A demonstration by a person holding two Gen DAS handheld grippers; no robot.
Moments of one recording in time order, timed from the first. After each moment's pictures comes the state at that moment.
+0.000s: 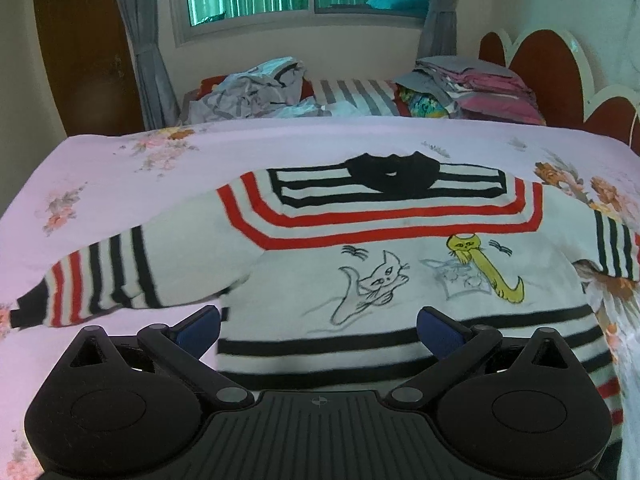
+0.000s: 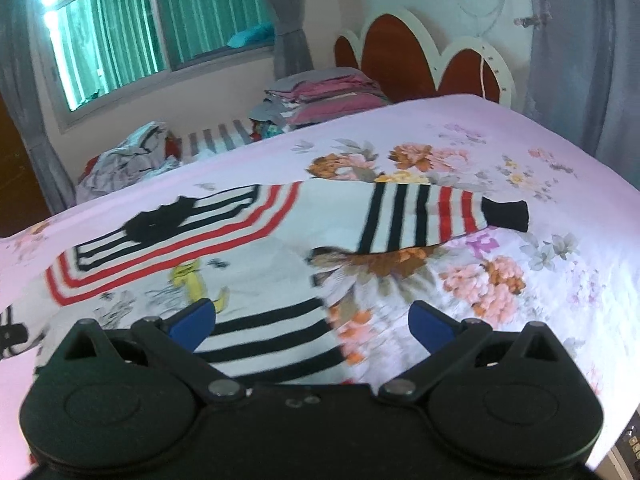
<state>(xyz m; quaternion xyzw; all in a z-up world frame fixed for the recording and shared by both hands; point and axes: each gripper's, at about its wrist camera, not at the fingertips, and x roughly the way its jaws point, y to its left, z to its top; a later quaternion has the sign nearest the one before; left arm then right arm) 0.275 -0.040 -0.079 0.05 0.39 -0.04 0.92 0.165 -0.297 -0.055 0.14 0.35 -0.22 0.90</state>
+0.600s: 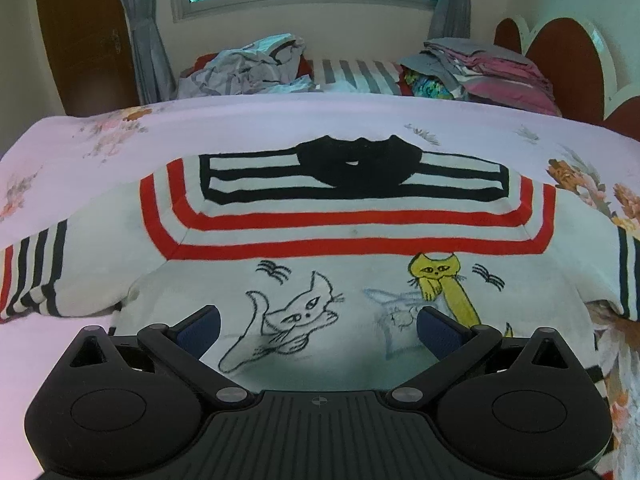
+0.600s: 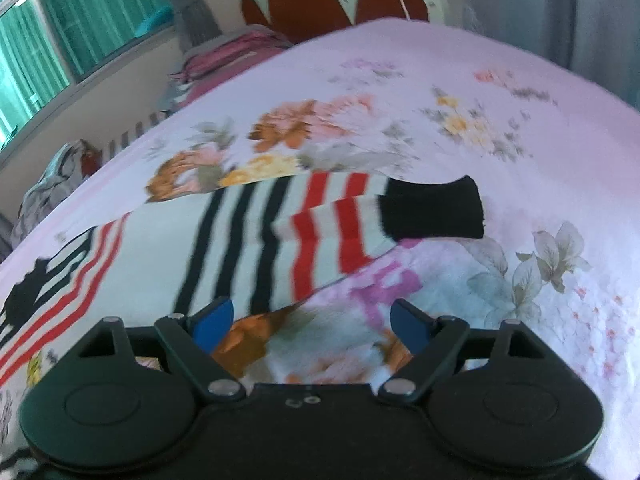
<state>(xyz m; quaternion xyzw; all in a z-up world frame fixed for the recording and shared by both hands) 0.344 -0.134 -0.125 0.03 0.42 -0.01 0.91 0.215 -0.516 -0.140 0.25 0.38 -0.28 0.84</state>
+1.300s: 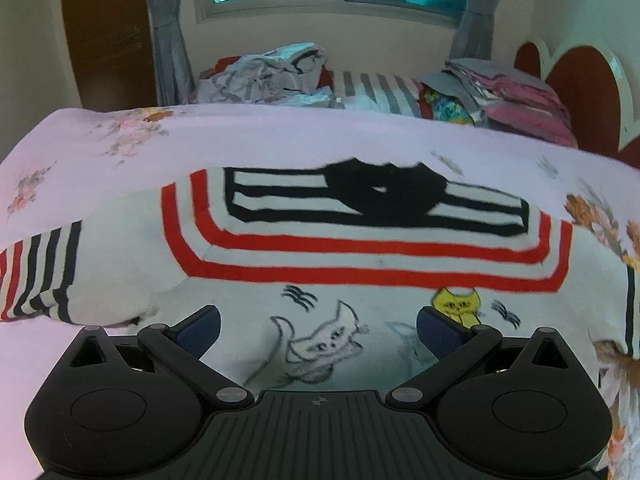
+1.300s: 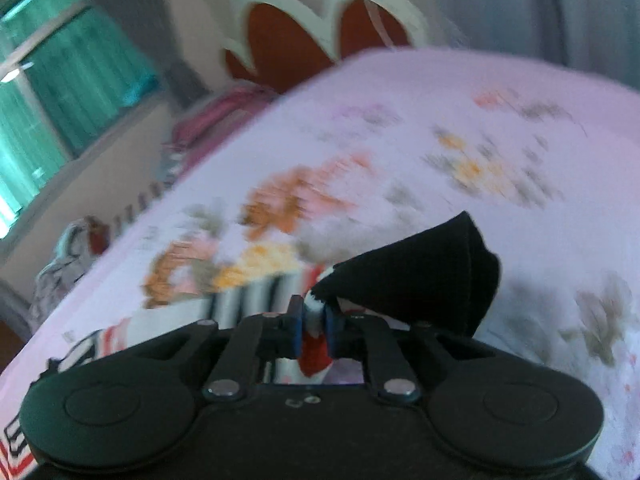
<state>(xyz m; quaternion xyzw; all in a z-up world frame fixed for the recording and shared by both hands) 0.360 -0.105 -0.113 -0.01 0.40 0.01 0.92 0.256 -0.542 -0.121 0.27 0.28 -0.26 0.88</state>
